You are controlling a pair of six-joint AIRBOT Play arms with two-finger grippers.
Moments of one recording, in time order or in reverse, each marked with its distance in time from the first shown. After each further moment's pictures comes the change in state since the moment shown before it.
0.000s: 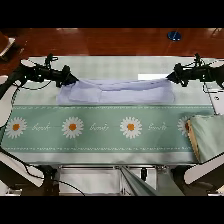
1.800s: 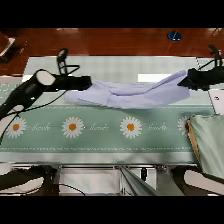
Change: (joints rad) left arm -0.455 0.468 -0.401 0.241 0.481 -0.070; right arm -0.006 0.621 -0.316 -0.249 0.237 -0.077
